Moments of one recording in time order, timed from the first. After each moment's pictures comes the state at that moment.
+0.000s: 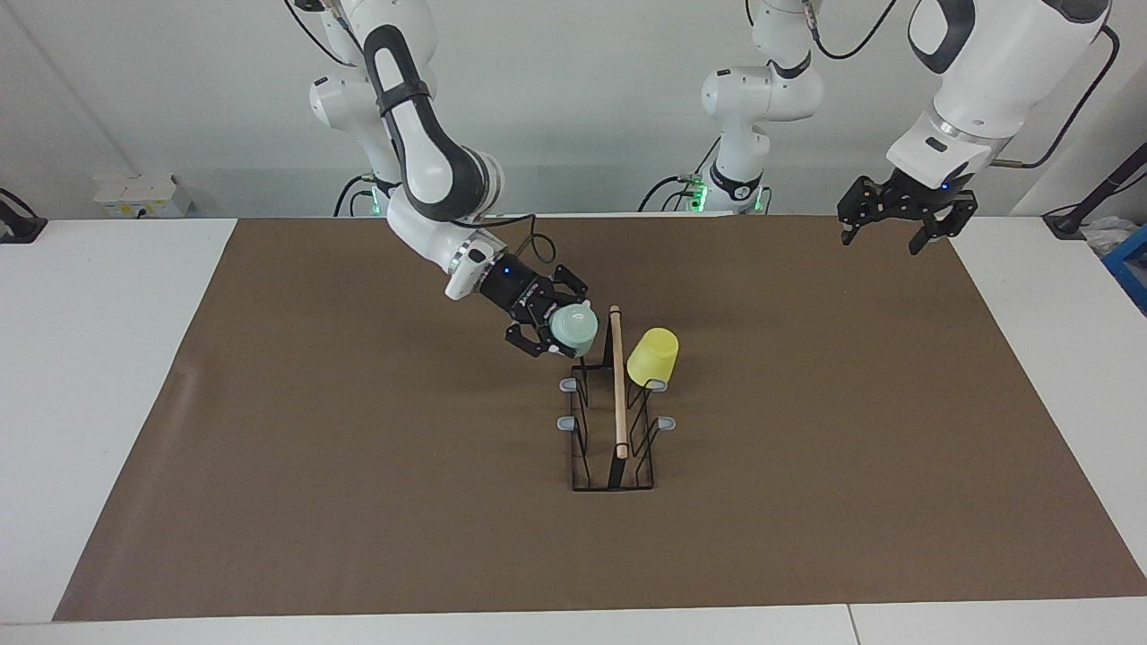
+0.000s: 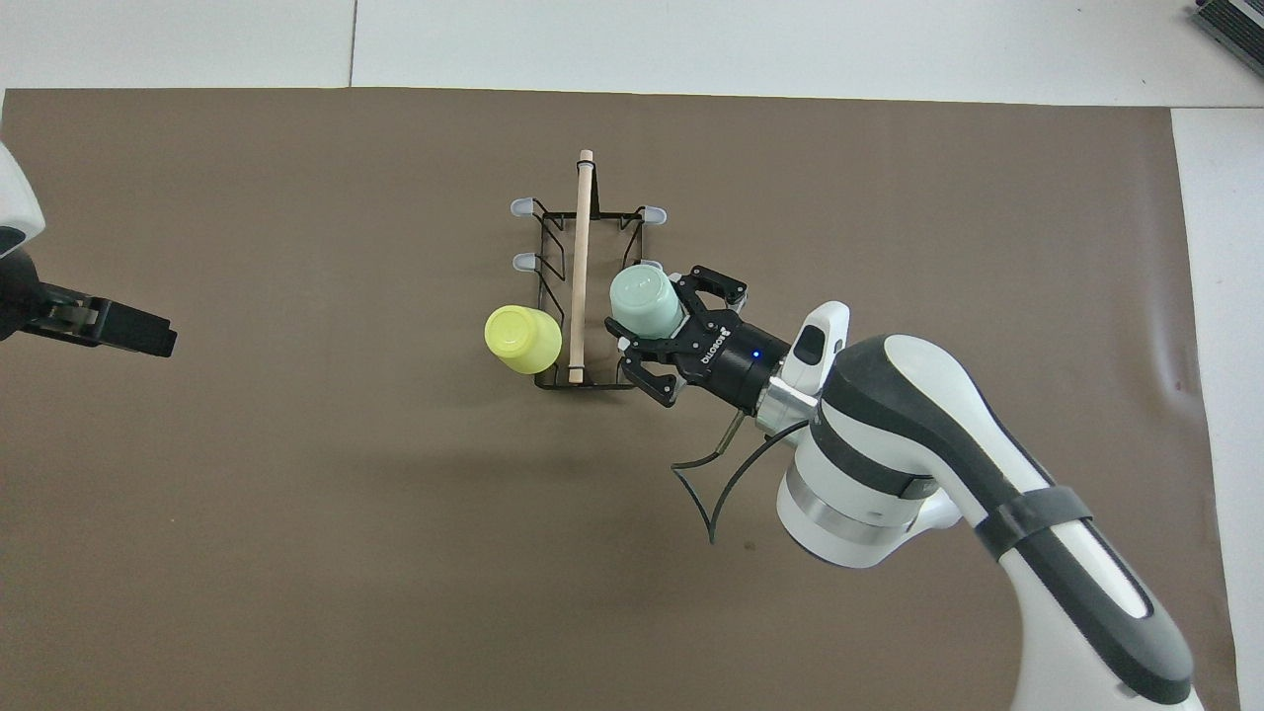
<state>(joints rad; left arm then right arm) -0.09 -0.02 0.02 -1.61 -0.01 1.57 0.20 0.40 0.17 0.11 -2.07 2.15 2.61 -2.23</state>
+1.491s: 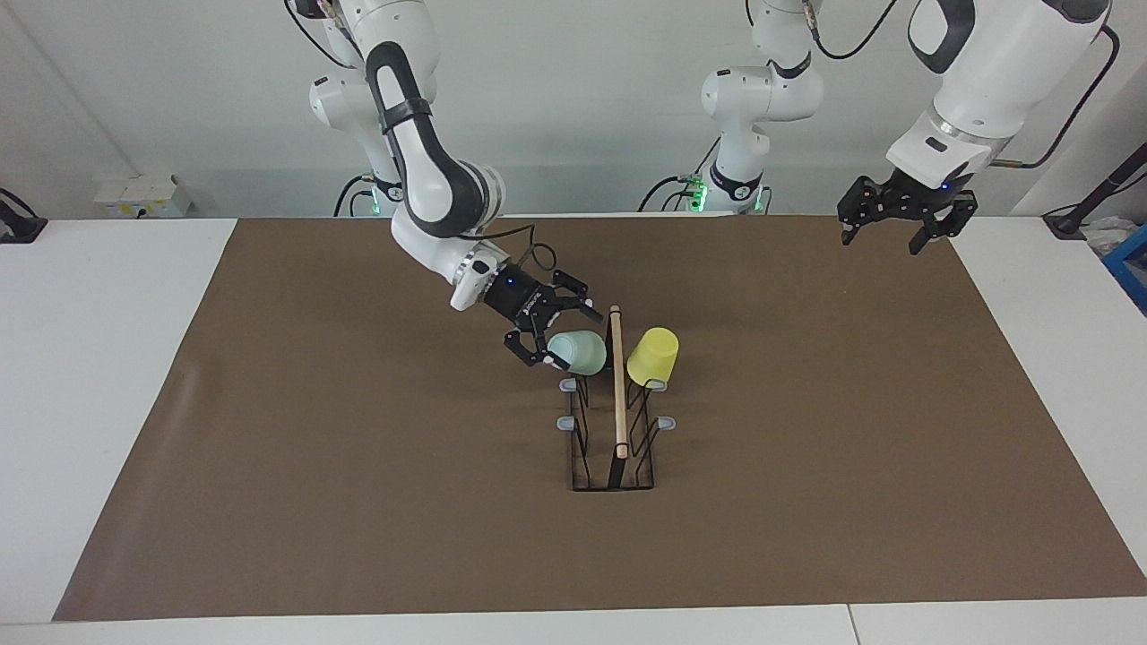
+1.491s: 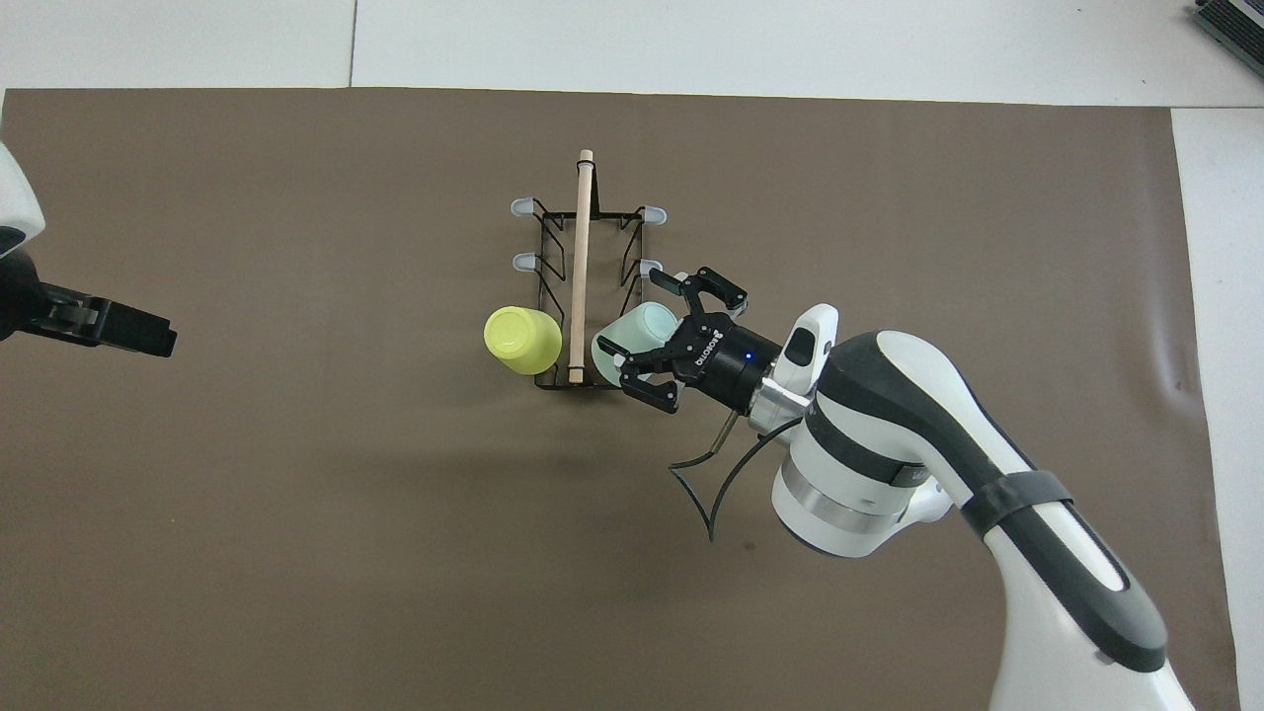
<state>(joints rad) -0.09 -0.02 0.02 -1.61 -0.01 1.57 0.20 0.40 0.20 0.11 -2.07 2.18 2.57 -2.27</state>
